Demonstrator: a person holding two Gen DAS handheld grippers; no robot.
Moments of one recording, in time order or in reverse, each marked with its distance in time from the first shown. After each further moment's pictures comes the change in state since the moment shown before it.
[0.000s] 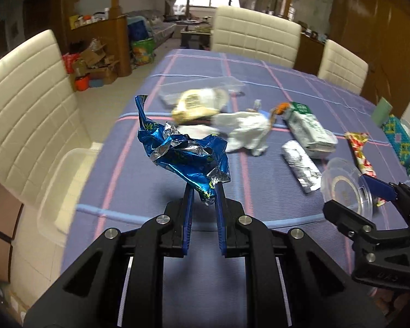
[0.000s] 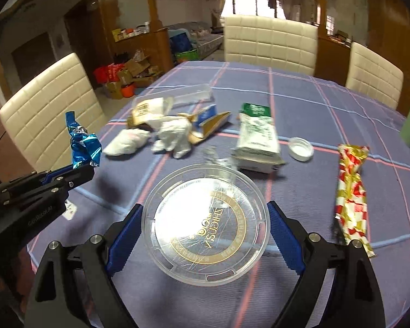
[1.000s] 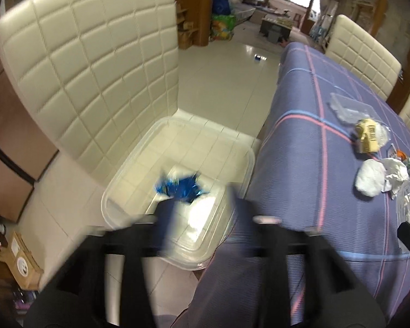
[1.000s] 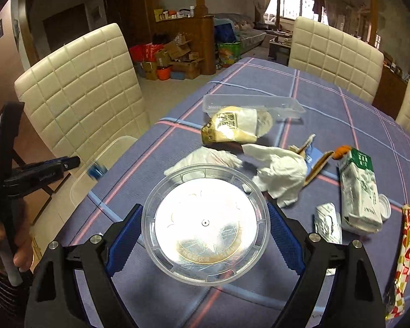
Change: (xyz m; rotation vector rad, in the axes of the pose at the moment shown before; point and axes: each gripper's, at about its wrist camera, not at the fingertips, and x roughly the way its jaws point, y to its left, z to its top) left arm 0.034 0.206 -0.003 -0.308 0.111 0.236; right arm 0.066 0.102 0.051 -0.171 0.049 0.109
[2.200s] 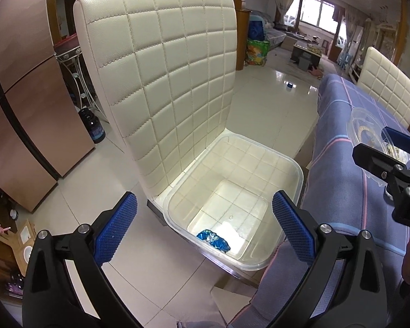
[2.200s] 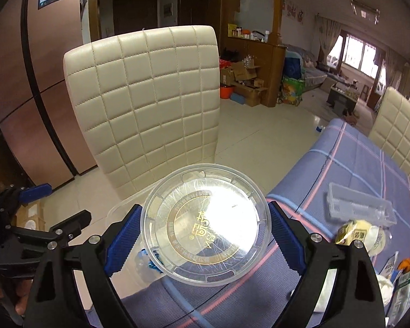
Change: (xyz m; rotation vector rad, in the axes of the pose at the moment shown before) left arm -0.040 0.074 -0.023 -0.086 -0.137 0.138; right arm 0.055 0.140 0.071 -0.320 -0.122 0.162
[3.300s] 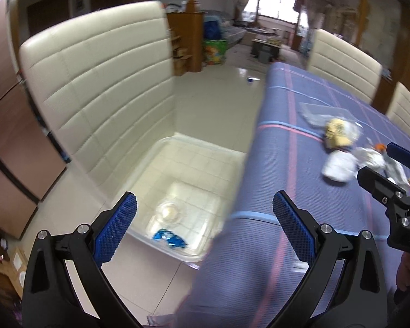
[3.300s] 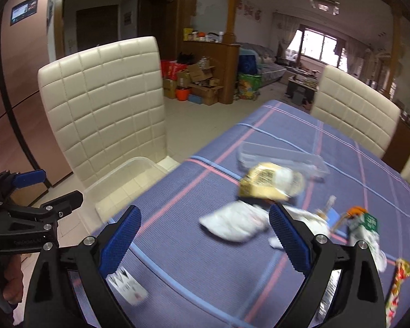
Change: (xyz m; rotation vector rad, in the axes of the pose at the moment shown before) left arm -0.038 -0.097 -0.010 0.168 -0.017 -0.168; right arm -0.100 -0.078 -0.078 0.175 -0.012 -0.197
